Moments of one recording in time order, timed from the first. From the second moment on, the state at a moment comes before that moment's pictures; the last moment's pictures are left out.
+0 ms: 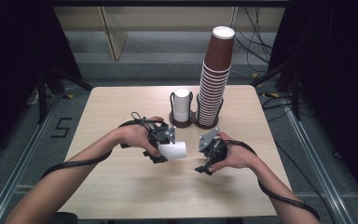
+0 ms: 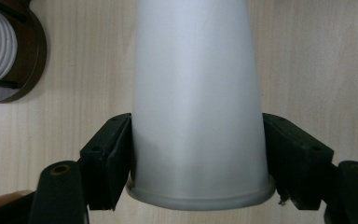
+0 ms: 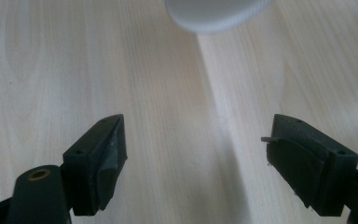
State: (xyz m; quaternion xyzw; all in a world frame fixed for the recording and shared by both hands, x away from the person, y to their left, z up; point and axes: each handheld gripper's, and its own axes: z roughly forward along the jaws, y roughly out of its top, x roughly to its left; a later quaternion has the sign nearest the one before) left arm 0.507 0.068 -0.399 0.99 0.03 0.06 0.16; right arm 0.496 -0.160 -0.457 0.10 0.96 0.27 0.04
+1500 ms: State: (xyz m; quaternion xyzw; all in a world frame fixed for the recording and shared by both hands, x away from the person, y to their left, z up) left arm 0.500 0.052 -0.408 0.99 0.01 0.05 0.15; right arm 0.493 -0.111 -0.444 0.03 0.95 0.31 0.06
